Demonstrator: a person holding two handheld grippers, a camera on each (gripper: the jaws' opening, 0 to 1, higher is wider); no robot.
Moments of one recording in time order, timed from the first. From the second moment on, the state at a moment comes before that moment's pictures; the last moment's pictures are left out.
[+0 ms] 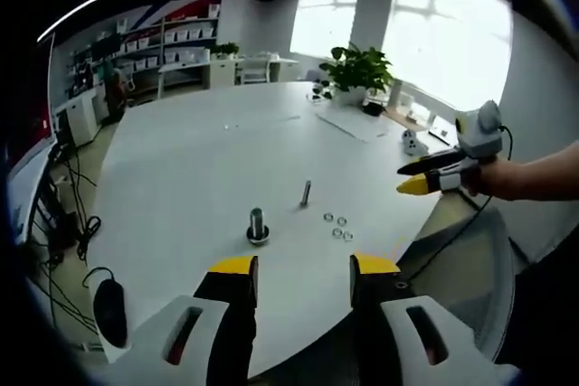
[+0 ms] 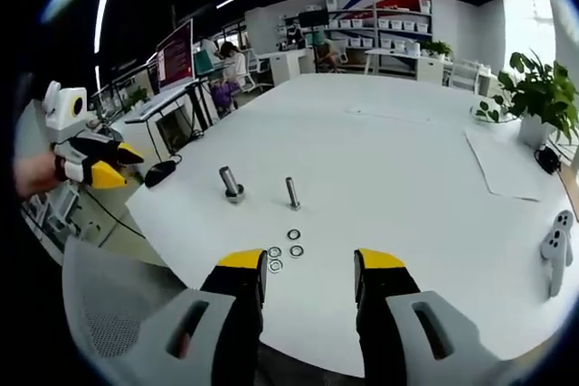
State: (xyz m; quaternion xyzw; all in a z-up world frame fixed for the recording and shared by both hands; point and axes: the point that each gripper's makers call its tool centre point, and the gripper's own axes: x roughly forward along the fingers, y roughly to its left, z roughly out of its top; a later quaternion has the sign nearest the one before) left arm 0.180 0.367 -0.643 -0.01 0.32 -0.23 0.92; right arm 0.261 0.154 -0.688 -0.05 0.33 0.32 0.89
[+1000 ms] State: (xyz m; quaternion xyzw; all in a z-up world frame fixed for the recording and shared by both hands) left arm 0.178 0.370 -0.639 -0.01 0.31 -0.24 0.92; right arm 0.253 0.203 -0.754 -0.13 0.43 0.38 0.81
